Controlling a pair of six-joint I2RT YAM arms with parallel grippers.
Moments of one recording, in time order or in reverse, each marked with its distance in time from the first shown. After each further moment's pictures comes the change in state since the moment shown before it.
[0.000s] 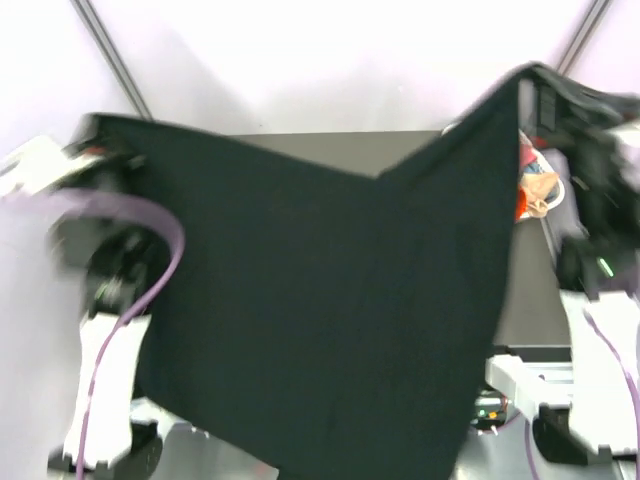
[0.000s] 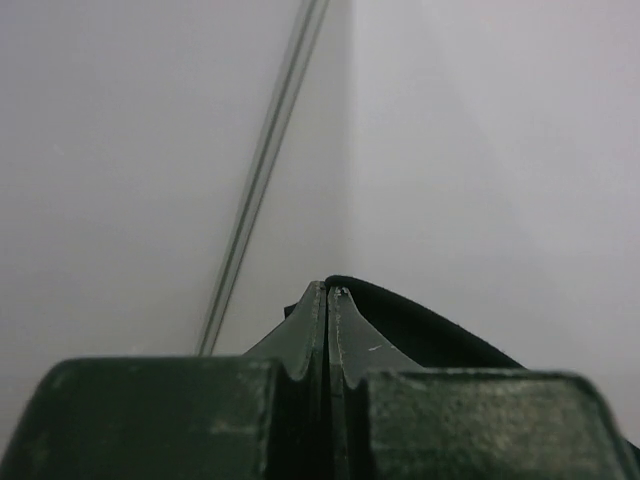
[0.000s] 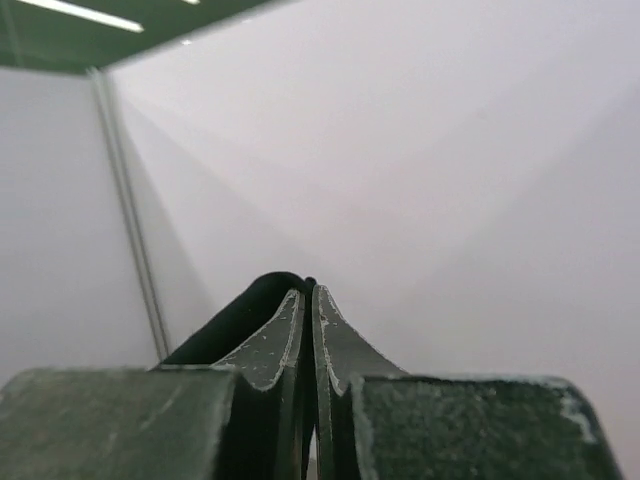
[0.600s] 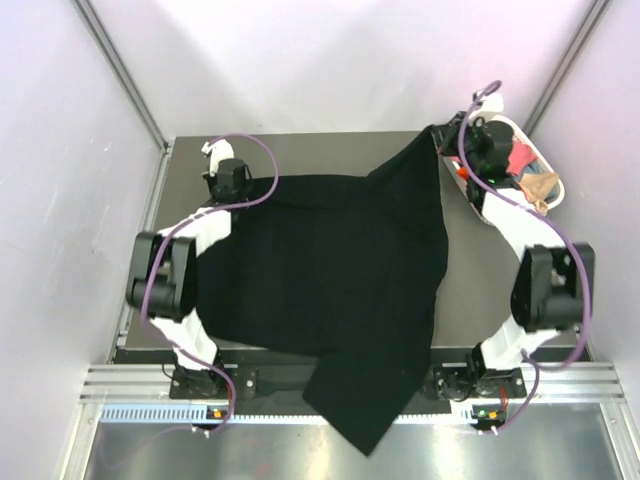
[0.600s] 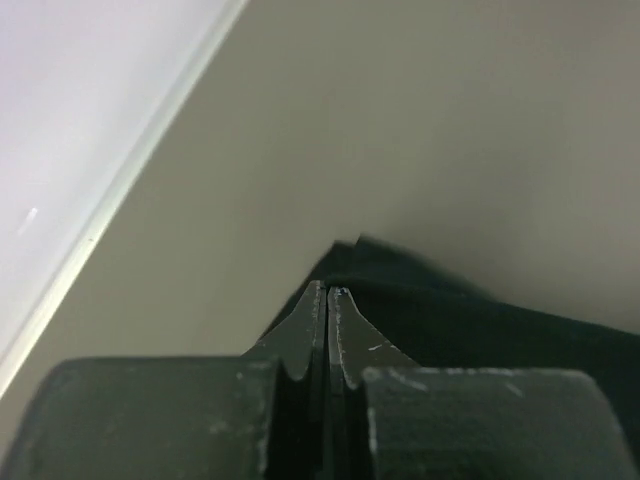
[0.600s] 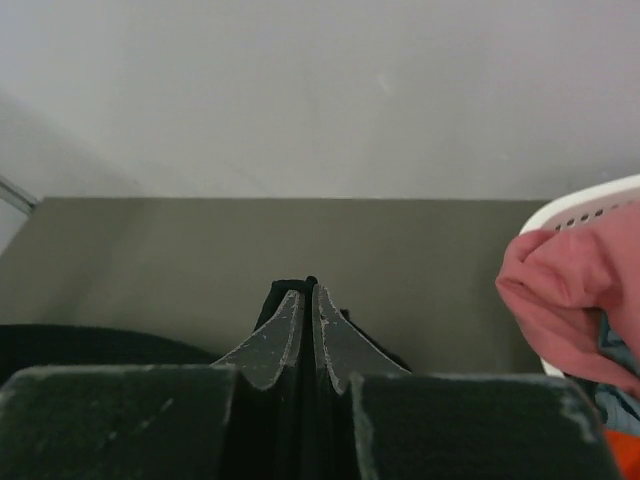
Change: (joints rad) left arm 0.005 0.906 -0.283 0.111 -0.095 -0.043; right arm 0.000 0.694 -0.284 0.178 0.039 -0.078
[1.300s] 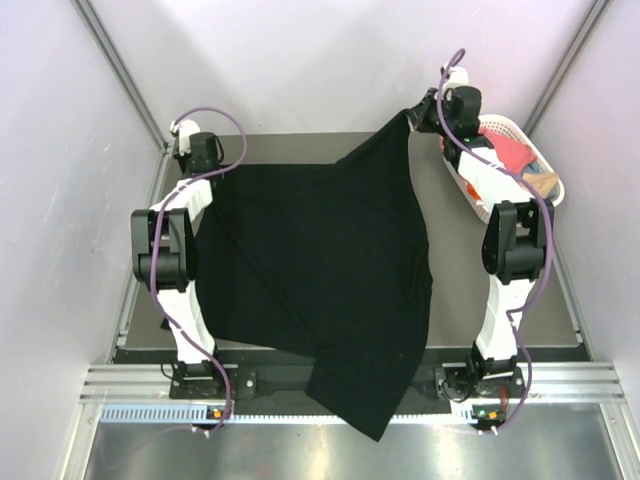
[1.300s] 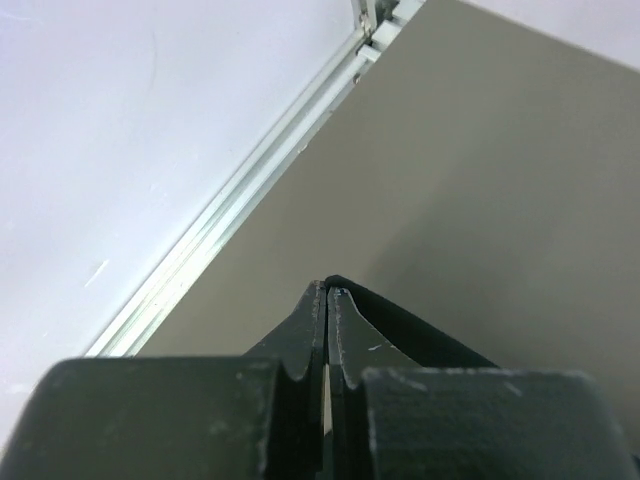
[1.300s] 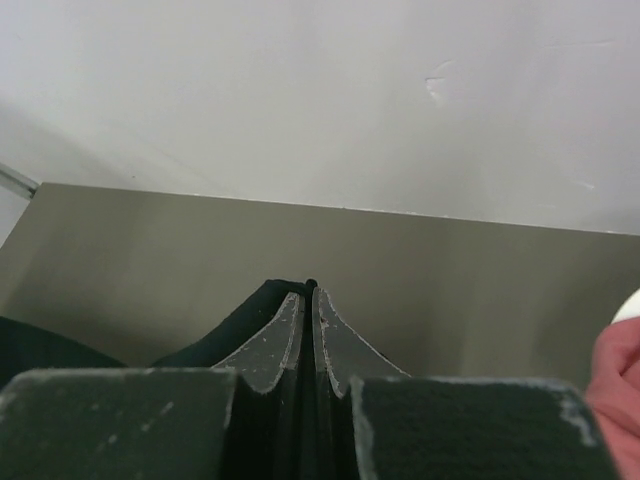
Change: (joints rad) left arm 0.181 0.259 0.365 -0.135 -0.031 -0.006; right arm 0.051 0.431 0.540 -0.253 -0.032 0.003
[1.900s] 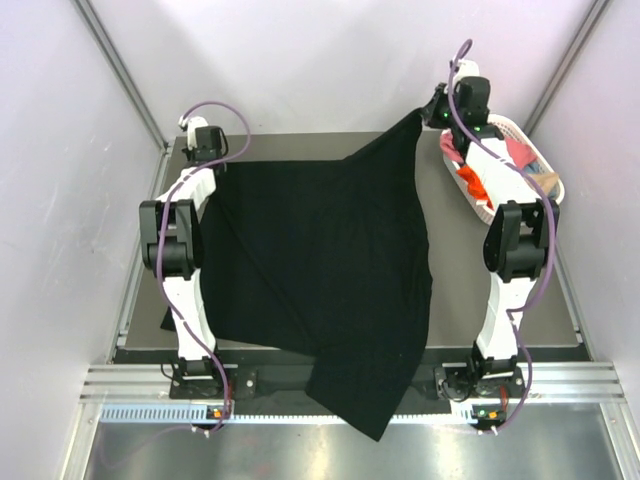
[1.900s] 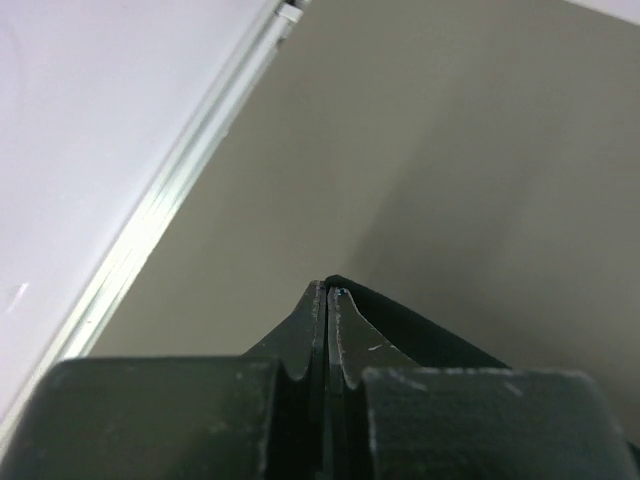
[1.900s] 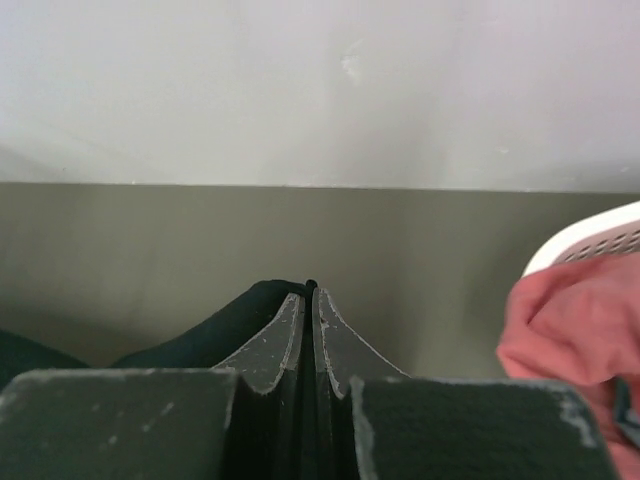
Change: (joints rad) left arm 0.007 0.145 0.212 -0.188 0.116 -0.020; right arm -0.025 0.023 0.134 -0.238 0.082 -0.050
